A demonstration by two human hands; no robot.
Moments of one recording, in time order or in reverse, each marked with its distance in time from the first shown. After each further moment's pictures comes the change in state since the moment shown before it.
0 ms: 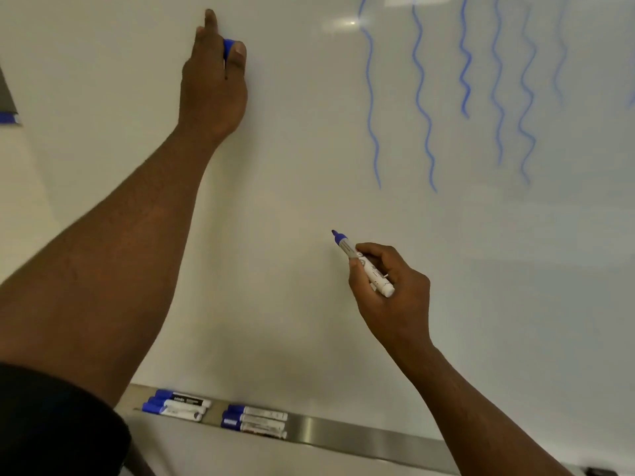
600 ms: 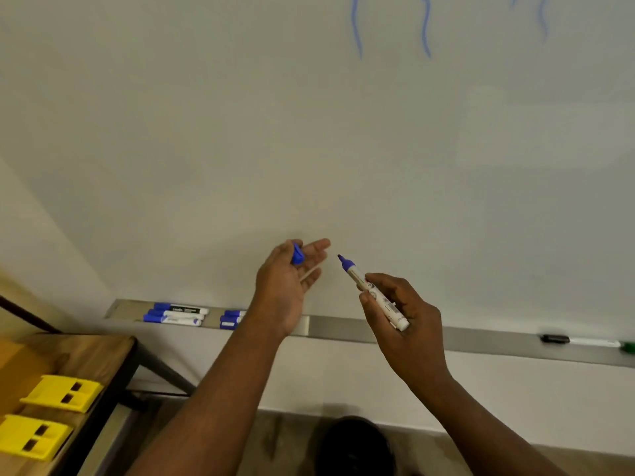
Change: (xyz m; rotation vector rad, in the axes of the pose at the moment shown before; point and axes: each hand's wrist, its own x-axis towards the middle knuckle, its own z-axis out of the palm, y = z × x) left_hand -0.346 0.001 0.064 -1.009 -0.393 -1.156; right_hand -0.144 0.052 -0.057 0.037 -0.210 0.226
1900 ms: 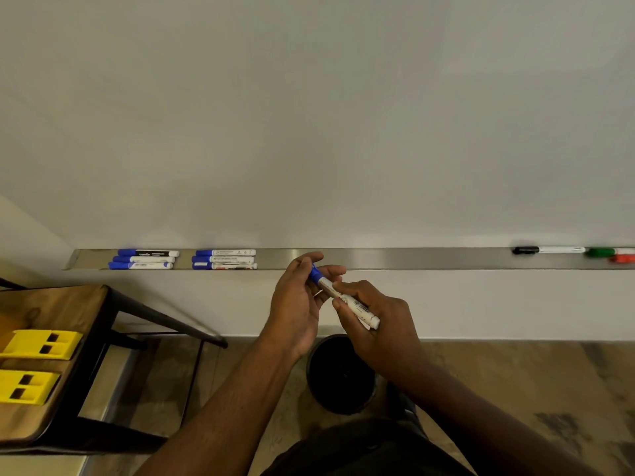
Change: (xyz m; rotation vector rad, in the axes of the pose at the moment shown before) left_hand -0.060 -0.106 -0.004 -0.027 0.036 -0.277; right_hand -0.082 0.039 -0.005 -0.162 -0.218 0.114
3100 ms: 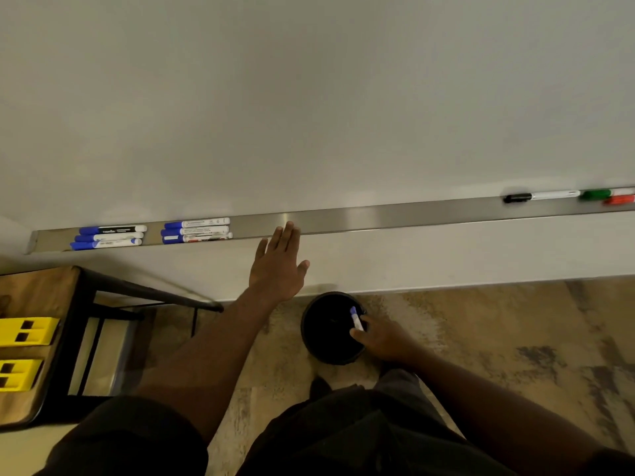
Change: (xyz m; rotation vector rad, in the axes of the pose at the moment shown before) left_hand 0.108 -0.071 -0.064 1.997 -0.217 0.224; right_hand -0.078 0.177 0.029 -0.243 -0.743 0.802
